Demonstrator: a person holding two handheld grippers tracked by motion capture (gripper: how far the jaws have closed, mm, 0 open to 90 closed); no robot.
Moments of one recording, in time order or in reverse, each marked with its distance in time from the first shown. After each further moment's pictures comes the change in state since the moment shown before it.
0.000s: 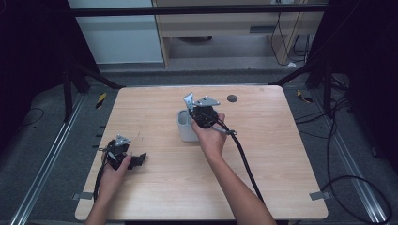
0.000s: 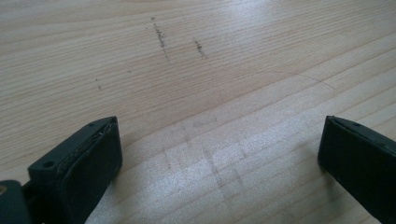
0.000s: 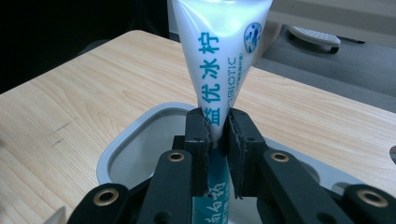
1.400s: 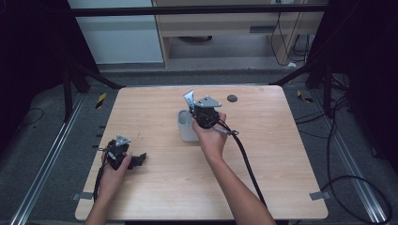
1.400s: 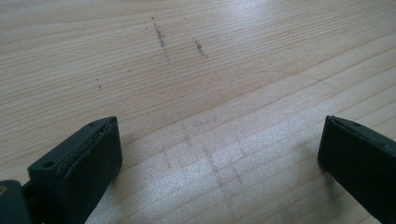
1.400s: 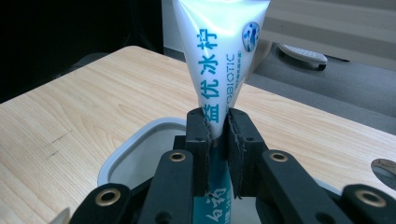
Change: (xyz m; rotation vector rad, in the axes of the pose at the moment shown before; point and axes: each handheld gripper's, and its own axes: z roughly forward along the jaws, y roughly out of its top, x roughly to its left) left arm 0.000 0.000 0.000 0.000 -0.001 0.000; right arm 0.001 0.002 -0.008 -0.063 -0.029 -0.021
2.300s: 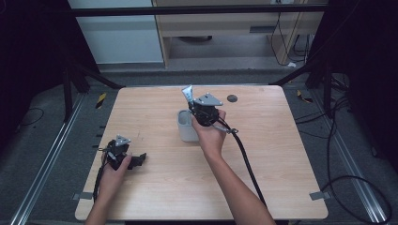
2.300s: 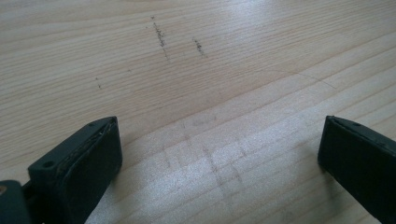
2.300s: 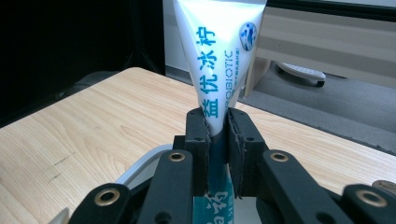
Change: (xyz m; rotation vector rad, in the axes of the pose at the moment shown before) left arm 0.000 0.000 0.000 0.000 0.000 0.000; right arm 0.000 0.009 -0.001 -0.075 0.004 0.011
